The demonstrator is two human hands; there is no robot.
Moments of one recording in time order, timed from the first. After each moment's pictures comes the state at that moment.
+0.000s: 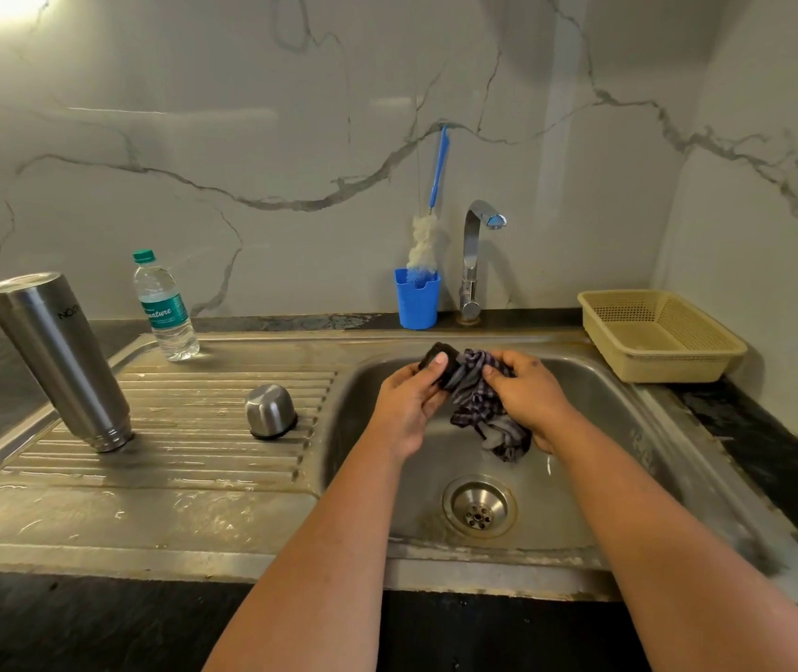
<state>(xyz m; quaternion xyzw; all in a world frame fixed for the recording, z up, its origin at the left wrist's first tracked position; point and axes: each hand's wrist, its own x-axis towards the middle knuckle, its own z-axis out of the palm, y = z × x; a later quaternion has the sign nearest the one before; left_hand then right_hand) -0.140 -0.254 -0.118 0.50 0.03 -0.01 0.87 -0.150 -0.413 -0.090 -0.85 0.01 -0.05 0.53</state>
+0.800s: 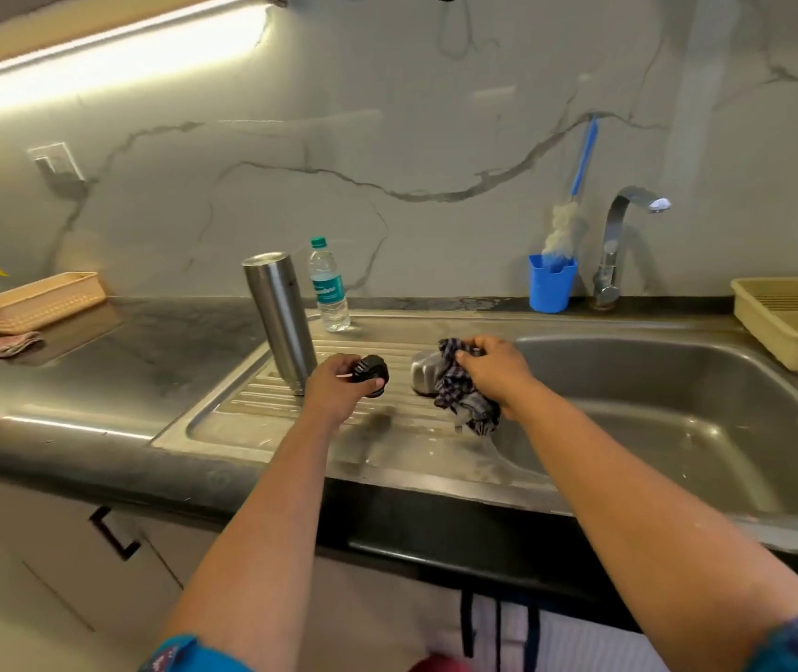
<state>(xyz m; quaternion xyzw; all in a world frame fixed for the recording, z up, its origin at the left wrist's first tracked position) -0.233 0.021 -0.111 0.80 0.19 0.19 0.53 -0.200 -0.207 -0.069 -0.86 -0.09 0.00 0.50</state>
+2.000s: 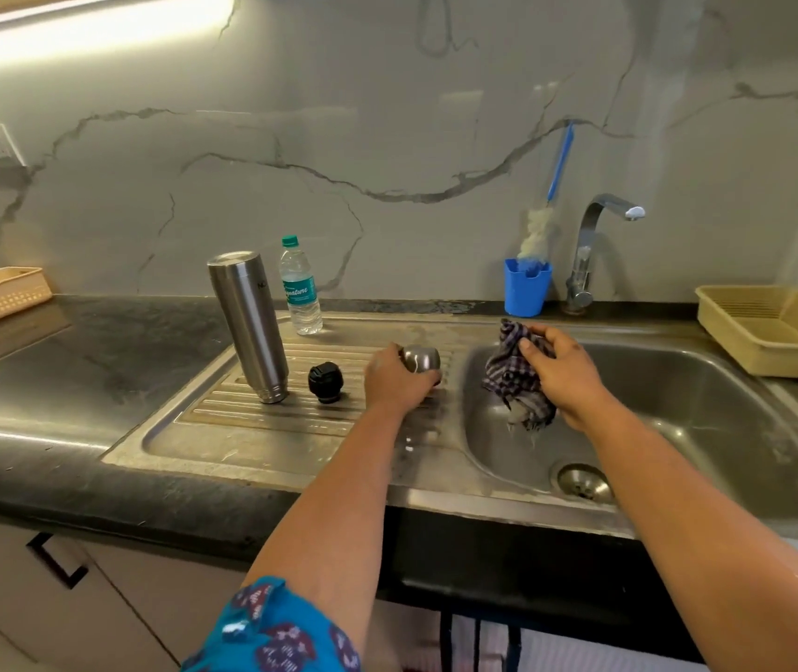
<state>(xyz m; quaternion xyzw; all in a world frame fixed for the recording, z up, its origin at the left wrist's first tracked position) -0.175 -0.074 -0.113 0.89 0.14 0.17 0.40 -0.191 -0.289 -0.073 -0.78 -0.02 -0.05 0.63</state>
